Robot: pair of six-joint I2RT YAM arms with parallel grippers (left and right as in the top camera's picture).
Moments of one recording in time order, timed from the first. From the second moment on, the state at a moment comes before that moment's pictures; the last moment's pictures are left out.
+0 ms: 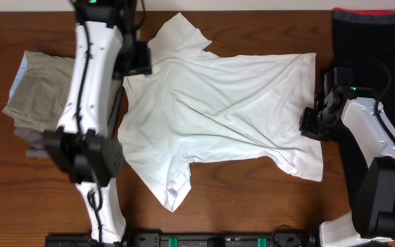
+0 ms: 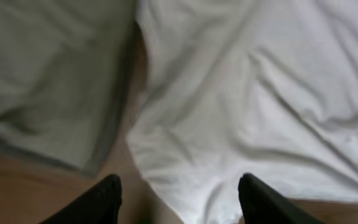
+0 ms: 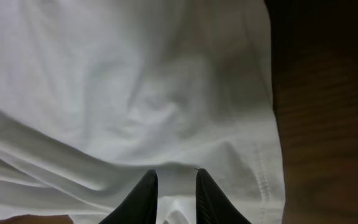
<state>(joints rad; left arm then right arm) -0.12 2.08 2.31 -1.70 -0.04 -0.30 -0.07 1.70 1.10 -0.93 -0.11 0.26</state>
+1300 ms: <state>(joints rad) -0.13 1.52 0.68 -0.87 0.28 -0.52 -0.07 1.70 1.01 -0.81 -0.33 0.13</state>
